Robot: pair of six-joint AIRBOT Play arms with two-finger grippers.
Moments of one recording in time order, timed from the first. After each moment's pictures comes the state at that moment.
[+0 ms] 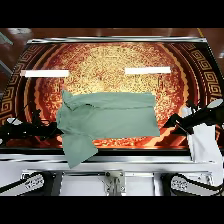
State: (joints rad) left arm 0.36 -1.26 0.56 0.84 -1.05 -1.17; right arm -0.41 -1.39 0.92 -1.10 1.44 1.38
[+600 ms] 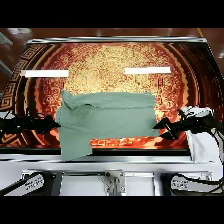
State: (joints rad) left arm 0.36 -1.20 0.67 0.83 -1.12 -1.16; right arm -0.37 -1.48 0.74 -0.90 1.22 1.33
